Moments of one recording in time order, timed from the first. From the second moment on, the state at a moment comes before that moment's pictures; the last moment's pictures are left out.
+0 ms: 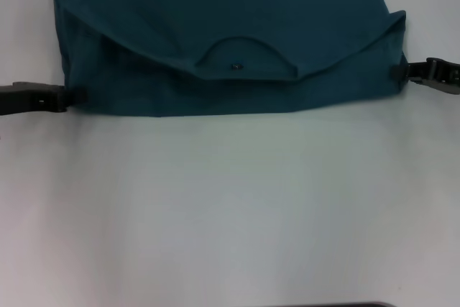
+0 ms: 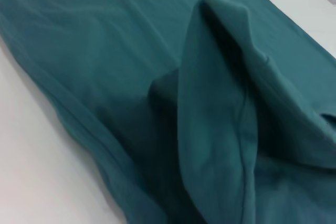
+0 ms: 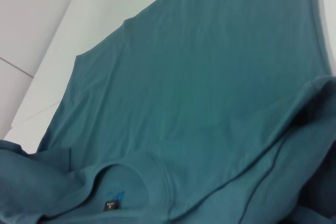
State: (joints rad) left arm -0.49 -2.05 -2.44 -0.71 -0.91 1.22 -1.89; right arm 0.49 1.99 -0.47 -0.56 -2.22 -1.31 2.07
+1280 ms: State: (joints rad) left arm -0.34 -1.95 -2.50 -0.79 -0.88 1.80 -1.90; right arm 0.14 1.98 -0.31 -0.62 -2.23 -1.74 1.75
